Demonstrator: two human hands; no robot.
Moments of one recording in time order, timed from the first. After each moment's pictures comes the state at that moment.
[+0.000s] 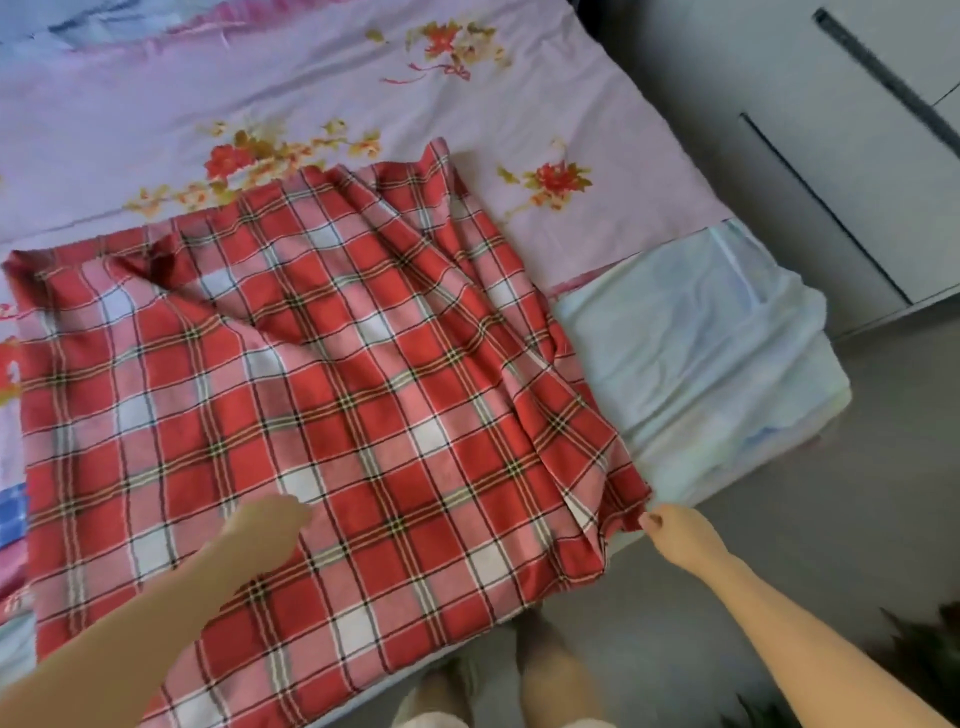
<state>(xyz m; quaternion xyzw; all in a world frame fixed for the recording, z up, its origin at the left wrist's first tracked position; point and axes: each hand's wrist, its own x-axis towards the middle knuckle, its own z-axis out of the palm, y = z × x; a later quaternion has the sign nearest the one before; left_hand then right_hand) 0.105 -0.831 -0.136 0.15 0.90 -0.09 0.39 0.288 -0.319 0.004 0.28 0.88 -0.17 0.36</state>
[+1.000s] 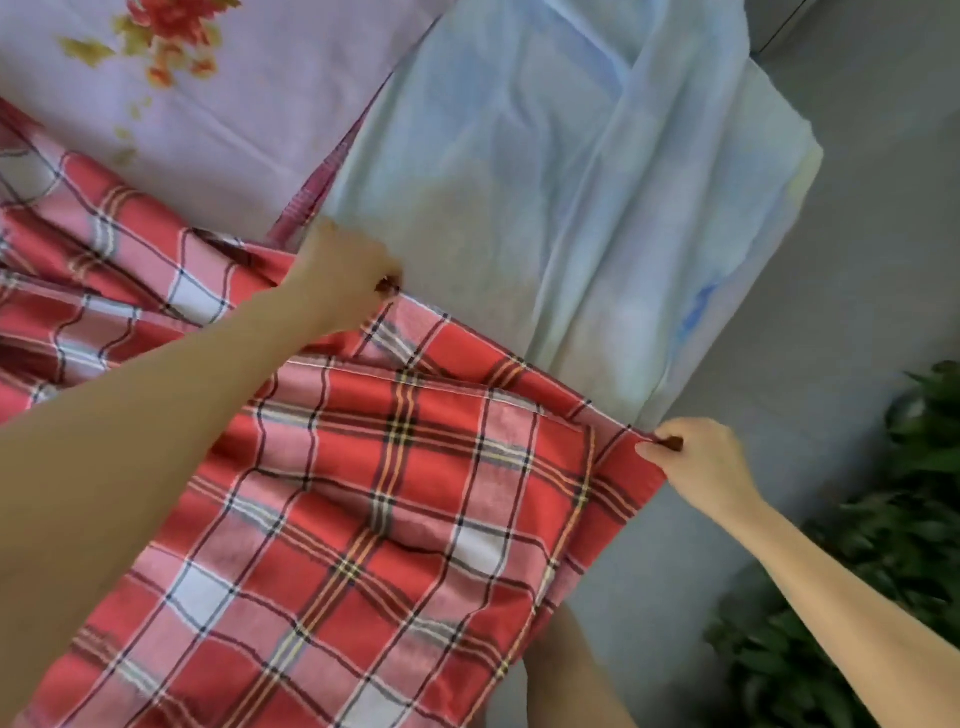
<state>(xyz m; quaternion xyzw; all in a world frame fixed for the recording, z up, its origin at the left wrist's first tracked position) -0.051 -0.260 -0.104 0.58 0.78 -0.18 0.16 0.318 -0.153 -0.132 0.49 0.79 -0.32 0.16</state>
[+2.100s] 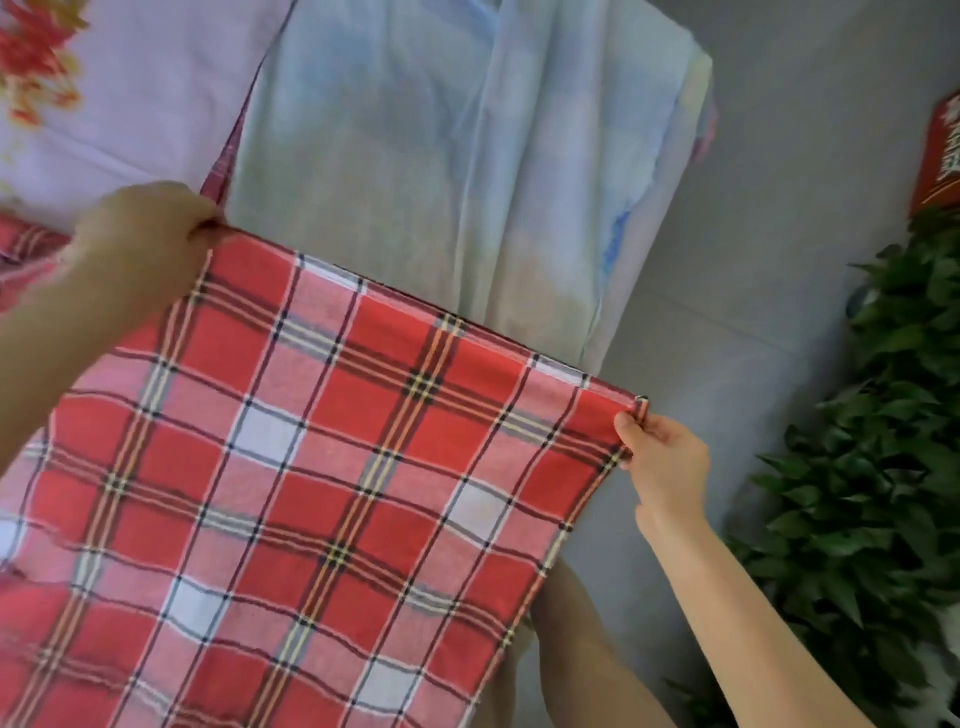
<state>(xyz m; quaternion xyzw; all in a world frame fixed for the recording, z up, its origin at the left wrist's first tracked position) -0.109 -0.279 -0.079 0.53 0.84 -0.08 0.13 0.340 -0.229 -0.125 0.76 0.33 -0.52 -0.20</state>
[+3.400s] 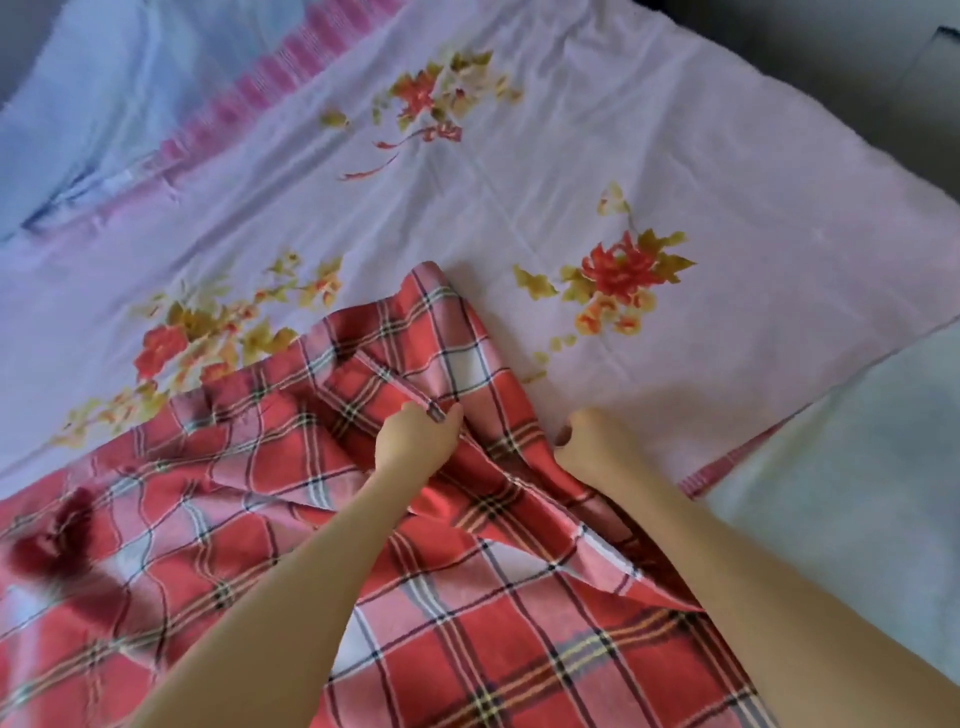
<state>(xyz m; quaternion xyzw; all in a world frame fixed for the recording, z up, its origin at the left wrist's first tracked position) -0.277 -0.437 -0.112 -0.06 0.97 0.11 0.22 -0.202 -0.262 -0.139 0.21 0.90 -0.32 0.21</state>
